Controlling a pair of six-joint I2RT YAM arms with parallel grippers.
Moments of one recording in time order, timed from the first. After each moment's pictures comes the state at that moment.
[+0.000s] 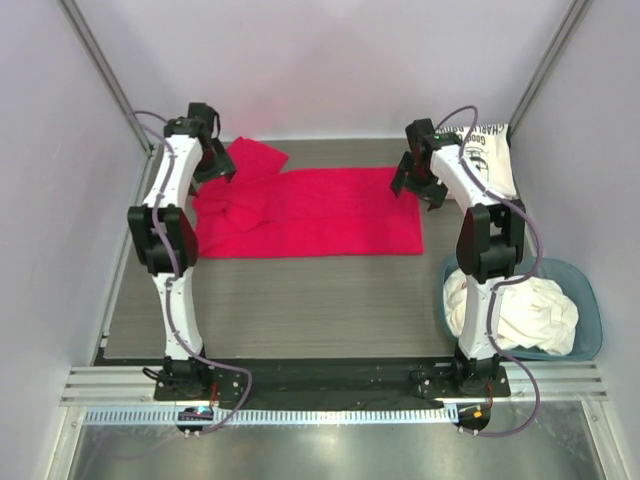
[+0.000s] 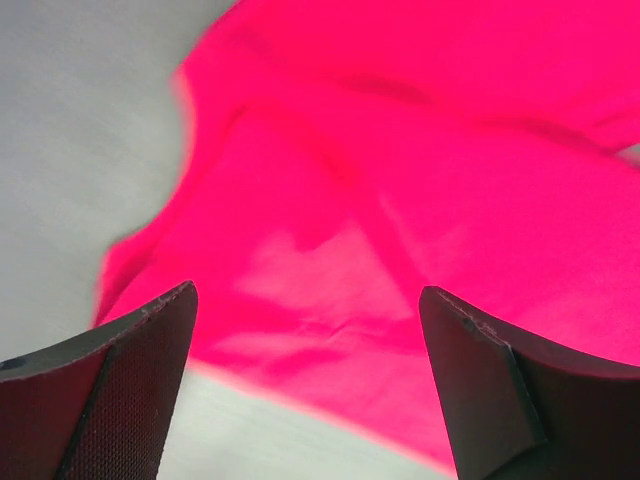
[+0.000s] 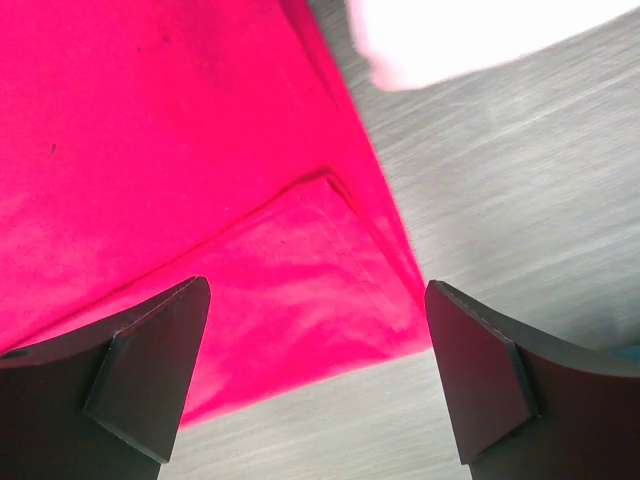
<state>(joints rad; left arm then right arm) -0.06 2.28 2.30 -1.18 -0.24 -0.56 0.20 2.11 1.90 -1.02 0.22 0.64</state>
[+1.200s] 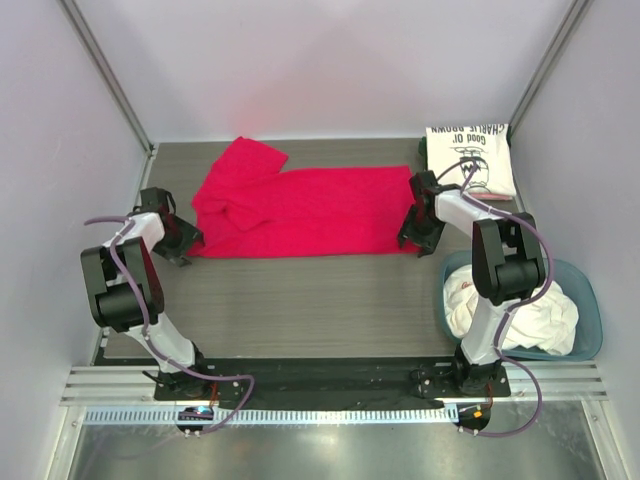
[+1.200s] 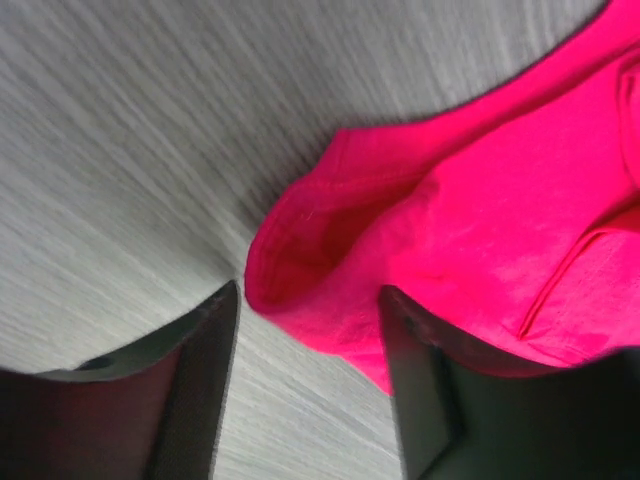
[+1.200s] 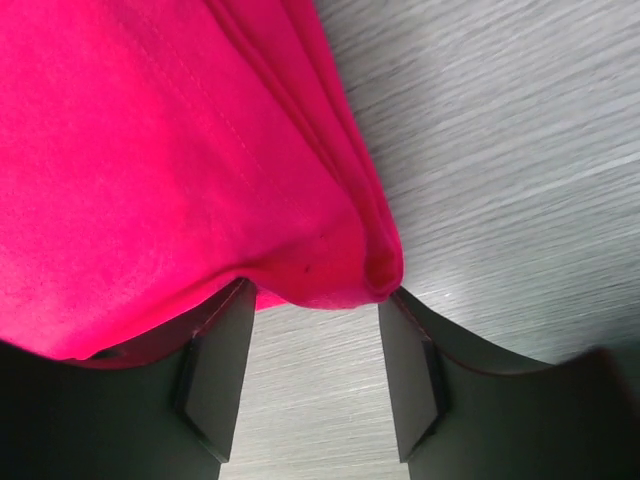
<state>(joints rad) 0.26 1.71 1.06 -0.55 0.02 -0.79 0.19 1.87 1.24 -0.71 0.08 0.65</state>
